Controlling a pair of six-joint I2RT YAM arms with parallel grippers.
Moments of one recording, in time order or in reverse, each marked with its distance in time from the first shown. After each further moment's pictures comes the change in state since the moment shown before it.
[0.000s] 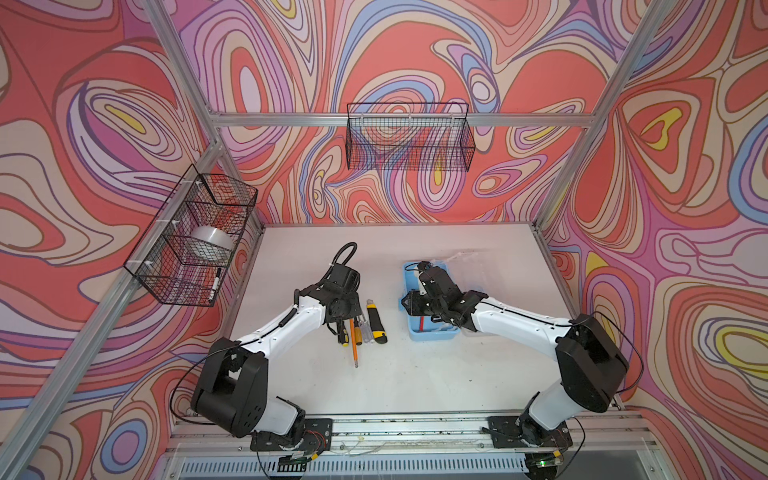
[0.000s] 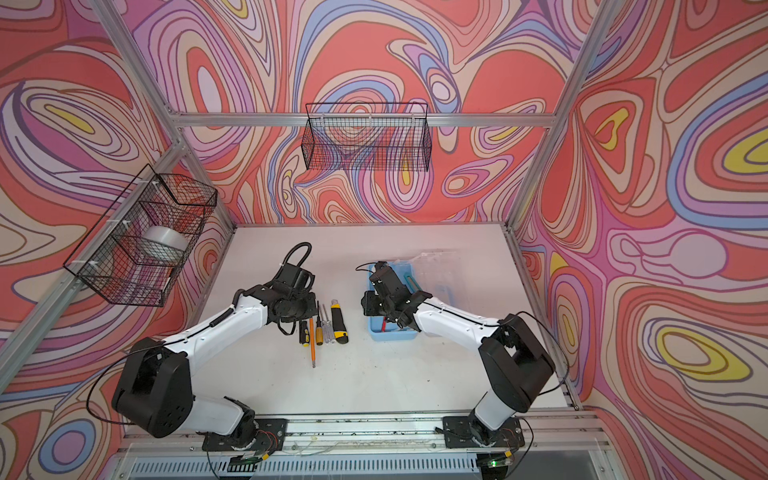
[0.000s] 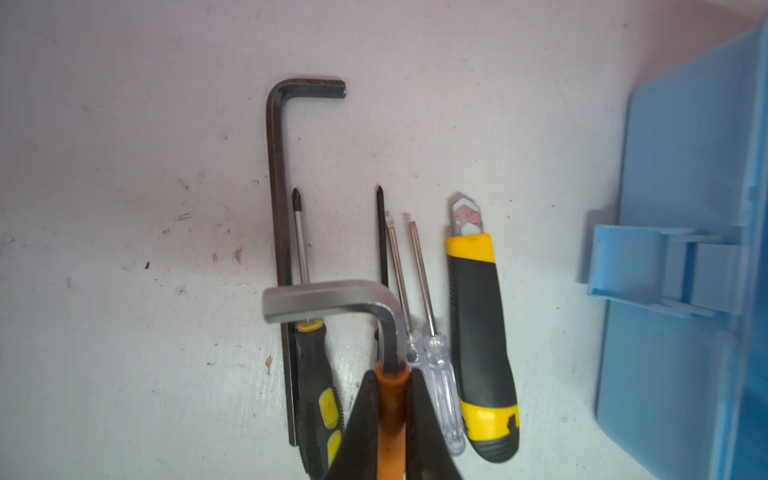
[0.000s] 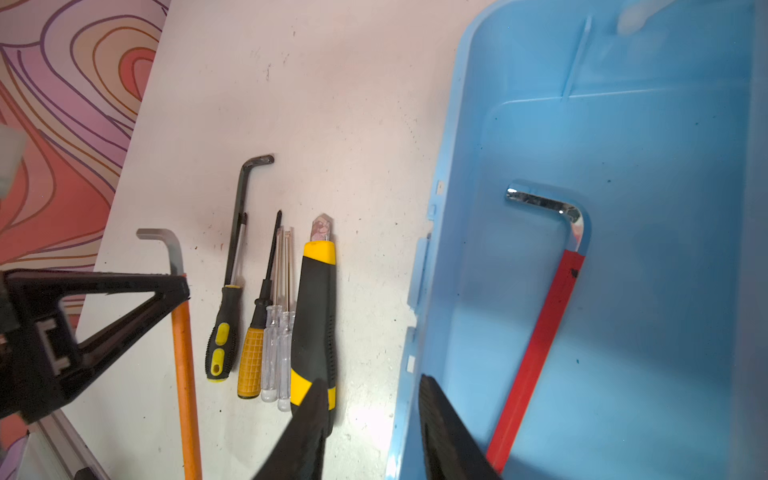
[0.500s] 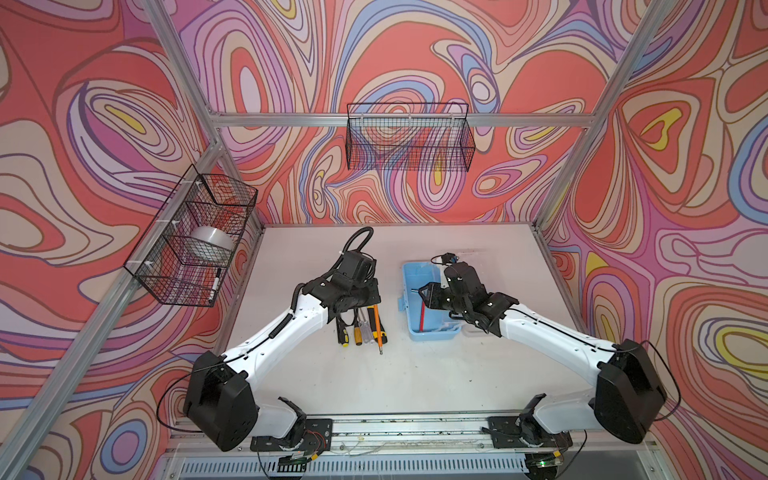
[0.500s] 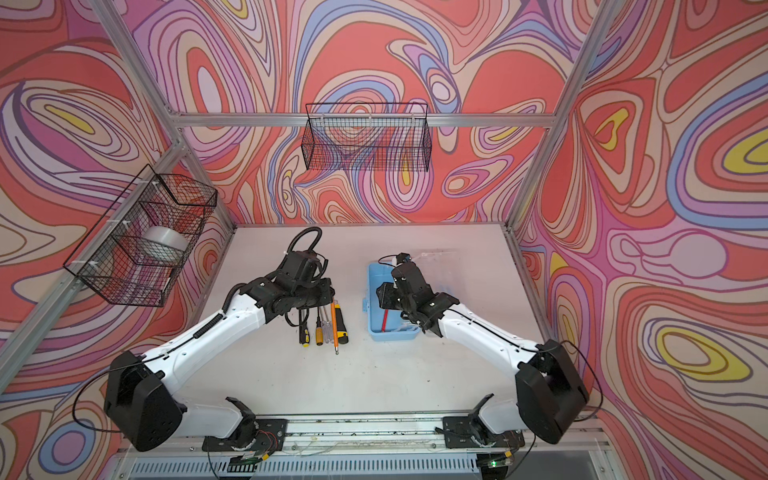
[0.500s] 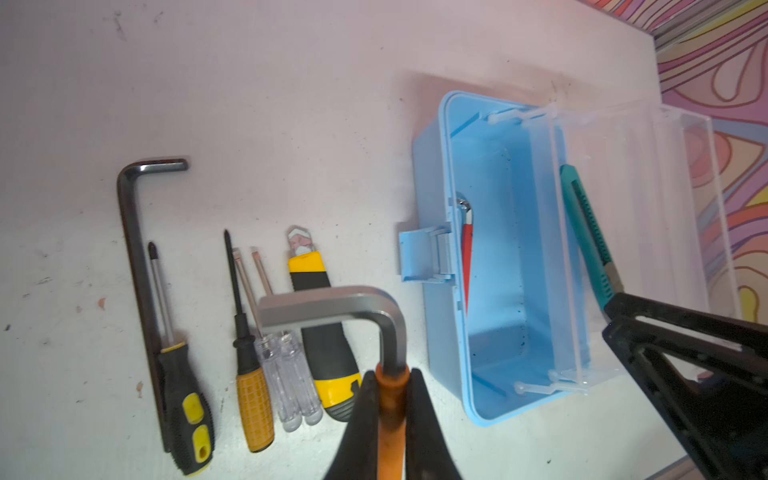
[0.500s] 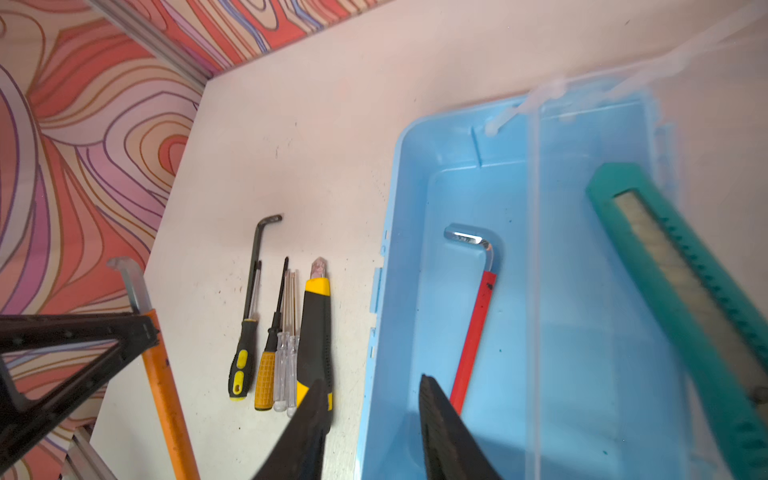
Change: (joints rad) left arm -0.153 -0.024 0.197 0.005 0.058 -0.068; right arm -0.083 -0.245 -0.082 -0.027 0.050 0.014
